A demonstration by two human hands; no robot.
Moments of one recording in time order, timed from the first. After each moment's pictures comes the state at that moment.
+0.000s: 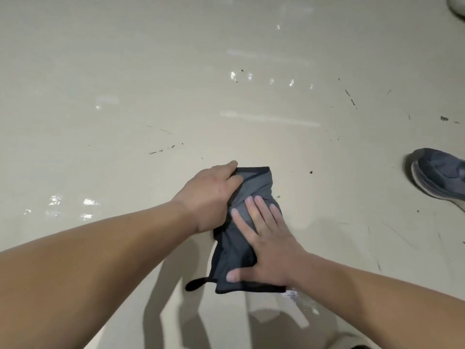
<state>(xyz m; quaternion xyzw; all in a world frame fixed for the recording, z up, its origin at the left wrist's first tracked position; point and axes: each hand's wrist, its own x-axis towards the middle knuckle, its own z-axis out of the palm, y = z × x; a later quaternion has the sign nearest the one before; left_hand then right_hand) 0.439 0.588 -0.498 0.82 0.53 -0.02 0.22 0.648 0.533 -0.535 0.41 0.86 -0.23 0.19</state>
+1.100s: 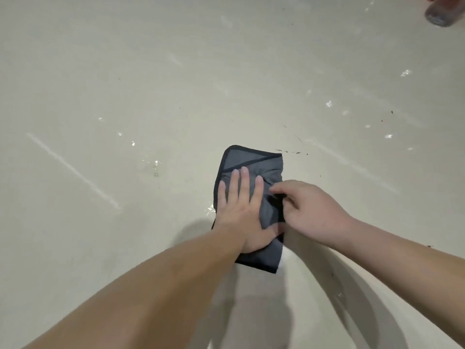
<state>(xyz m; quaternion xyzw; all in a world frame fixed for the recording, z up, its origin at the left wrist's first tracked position) 0.360 0.477 -0.543 0.52 0.81 -0.05 0.25 0.474 0.591 -0.460 0.34 0.86 -0.36 0.08</state>
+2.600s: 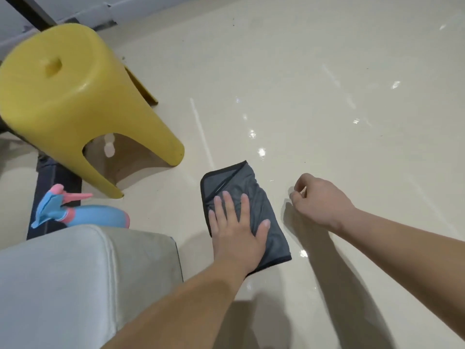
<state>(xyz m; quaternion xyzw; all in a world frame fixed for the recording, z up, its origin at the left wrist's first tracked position) 0.280 0.082 -0.549 0.07 0.98 0.03 0.17 0.255 0.288 -0.487 0.15 0.93 -0.28 0.17</state>
